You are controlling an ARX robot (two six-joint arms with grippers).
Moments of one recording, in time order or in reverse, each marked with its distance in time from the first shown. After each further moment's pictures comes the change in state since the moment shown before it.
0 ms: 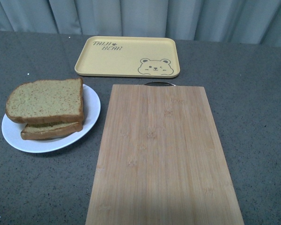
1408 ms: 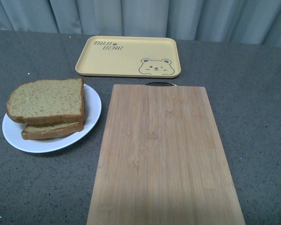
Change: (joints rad) left arm 0.000 0.000 0.000 0.000 0.000 0.000; right arm -0.001 -0.666 -0.022 -0.621 -0.011 0.000
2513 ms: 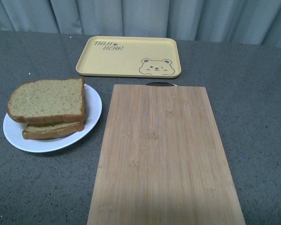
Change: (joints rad) left arm -0.043 0.223 0.093 -0.181 -0.193 -0.176; right arm 0.000 -0.171 0.000 -0.178 0.000 -0.002
